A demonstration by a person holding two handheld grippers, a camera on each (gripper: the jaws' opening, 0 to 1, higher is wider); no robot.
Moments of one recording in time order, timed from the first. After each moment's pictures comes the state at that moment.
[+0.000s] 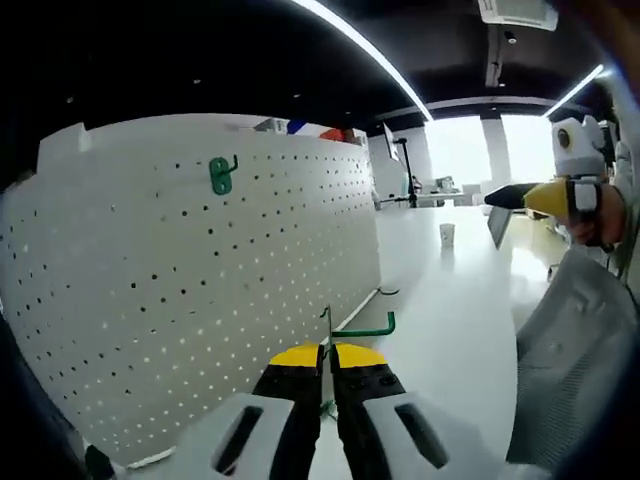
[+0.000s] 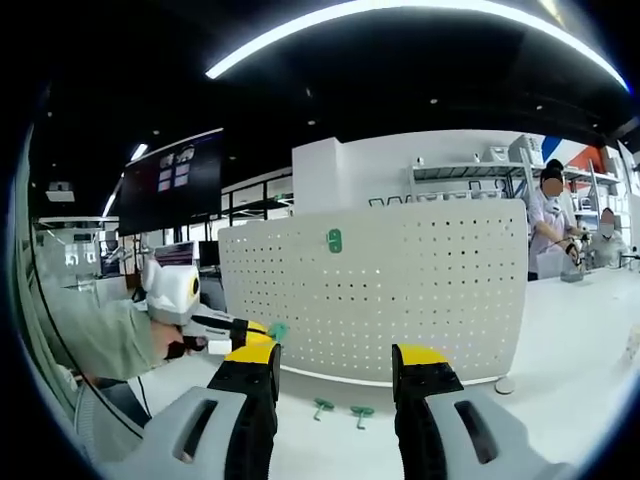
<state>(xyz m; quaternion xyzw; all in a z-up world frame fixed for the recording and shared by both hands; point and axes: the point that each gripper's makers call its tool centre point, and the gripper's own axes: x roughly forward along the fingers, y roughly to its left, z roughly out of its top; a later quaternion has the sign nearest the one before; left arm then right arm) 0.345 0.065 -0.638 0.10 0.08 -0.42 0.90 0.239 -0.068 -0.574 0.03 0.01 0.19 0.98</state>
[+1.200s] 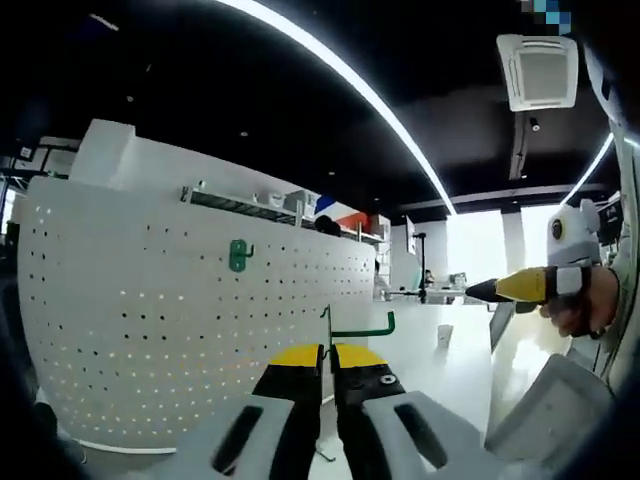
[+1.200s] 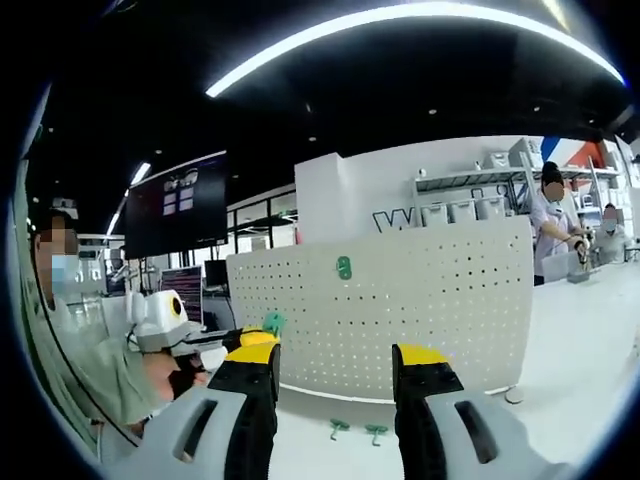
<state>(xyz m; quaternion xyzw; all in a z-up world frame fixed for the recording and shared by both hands) 0.310 0.050 -0.569 -0.06 -0.05 -0.41 0.91 0.235 -0.062 -0.539 0.05 -0.02 0.19 0.98</state>
